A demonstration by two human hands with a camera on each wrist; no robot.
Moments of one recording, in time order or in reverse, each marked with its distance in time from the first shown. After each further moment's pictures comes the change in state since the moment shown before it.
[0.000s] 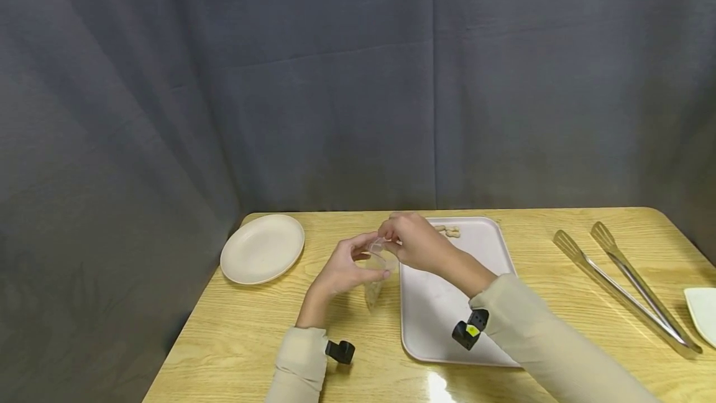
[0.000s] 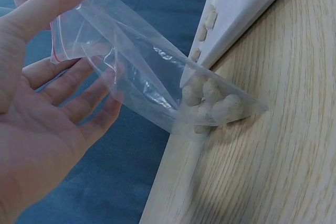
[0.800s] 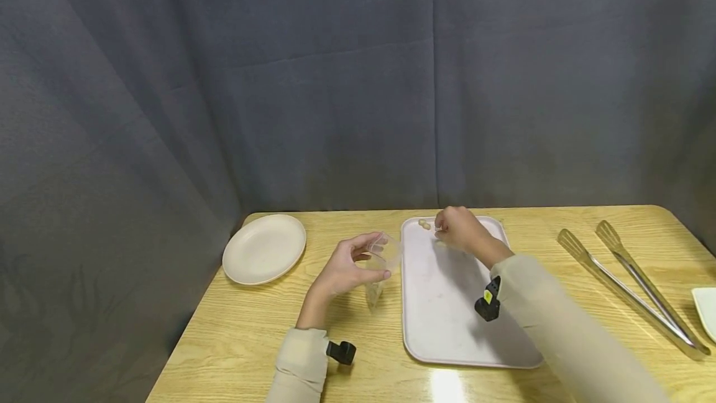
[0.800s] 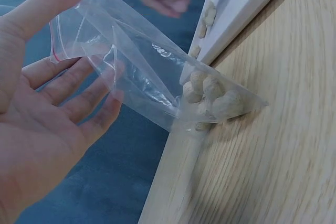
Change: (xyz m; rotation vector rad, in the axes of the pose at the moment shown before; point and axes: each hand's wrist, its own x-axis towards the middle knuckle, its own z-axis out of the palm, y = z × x) left_hand -0.007 -0.005 -0.003 0.005 0.025 0.008; right_hand -0.028 0.113 0.006 -0.114 -0.076 0.343
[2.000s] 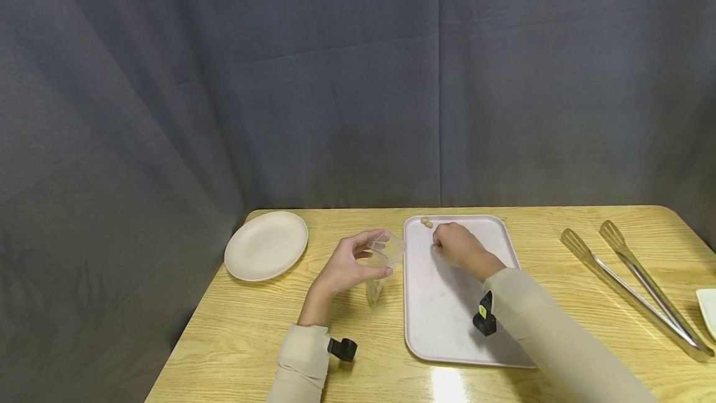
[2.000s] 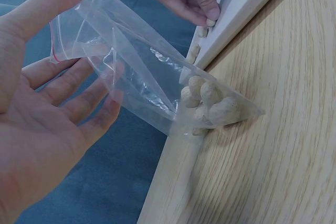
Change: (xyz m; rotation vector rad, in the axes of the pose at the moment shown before) left_hand -0.008 0.040 0.000 0.007 -0.031 -0.024; right_hand -0.014 0.001 0.035 -0.127 -0.049 -0.030
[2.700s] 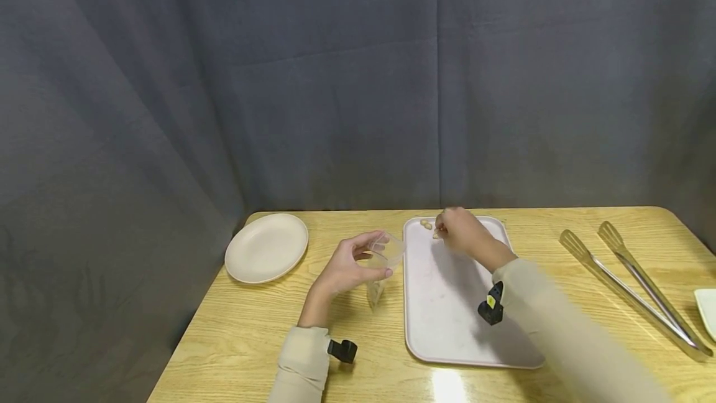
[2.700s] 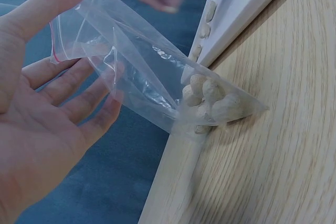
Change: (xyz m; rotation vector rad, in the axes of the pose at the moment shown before) left_hand -0.001 0.001 -0.001 0.003 -0.011 0.000; right_hand 0.005 -0.005 -0.039 0.047 0.080 -0.070
